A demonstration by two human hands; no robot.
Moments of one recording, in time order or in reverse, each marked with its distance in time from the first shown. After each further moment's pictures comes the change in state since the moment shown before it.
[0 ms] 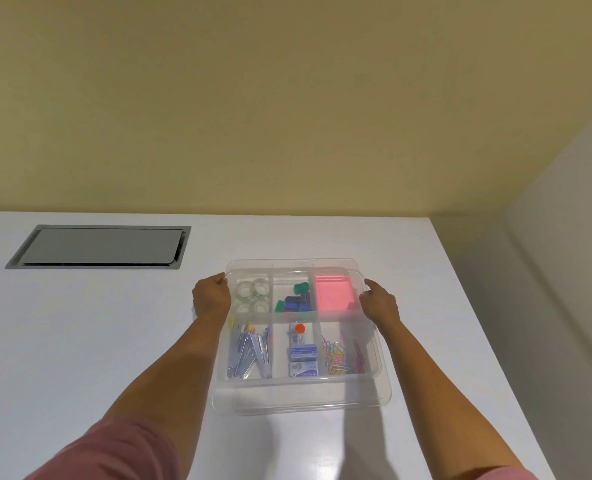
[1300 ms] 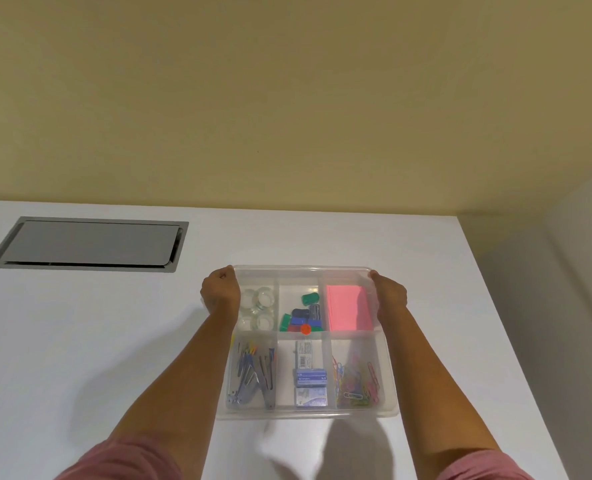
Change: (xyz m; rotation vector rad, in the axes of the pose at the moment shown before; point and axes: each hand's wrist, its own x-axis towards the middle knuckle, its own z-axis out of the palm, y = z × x) left_hand 0.047 0.011 0.046 -0.190 0.076 -0.172; right_hand 0.080 -0.033 0.015 0.700 0.151 0.502
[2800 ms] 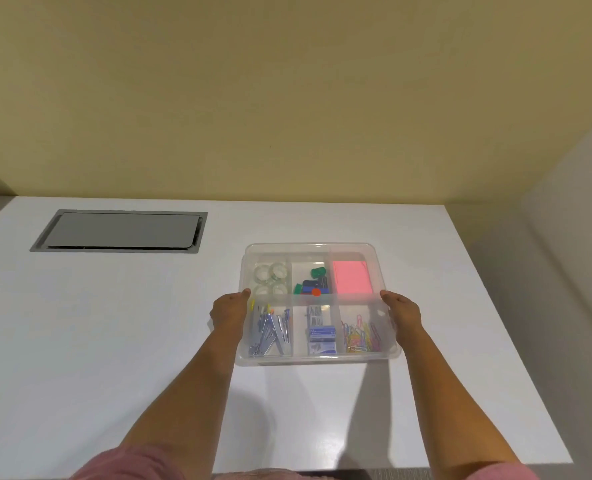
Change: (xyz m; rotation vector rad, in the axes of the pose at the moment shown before) left_hand -0.061 -0.057 -0.070 0.101 -0.209 -0.105; right_hand -0.044 0.098 -0.064 0.053 -0.162 -0.209
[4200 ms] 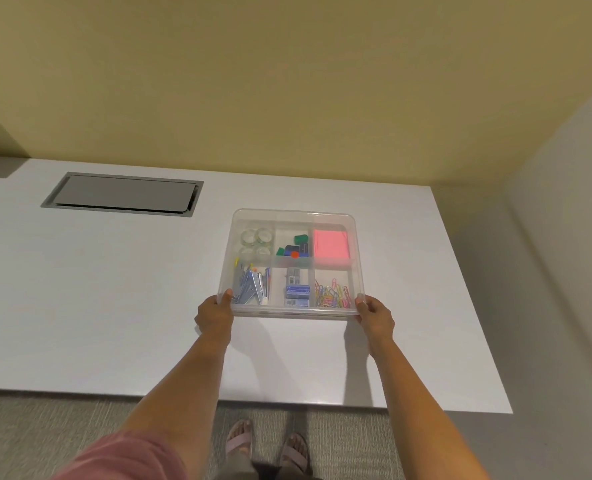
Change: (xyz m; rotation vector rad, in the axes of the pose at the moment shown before) left_hand -0.080 -0.076 0.002 0.032 0.153 0.042; right_hand -0.069 0.055 -0.039 -0.100 -0.072 -0.094
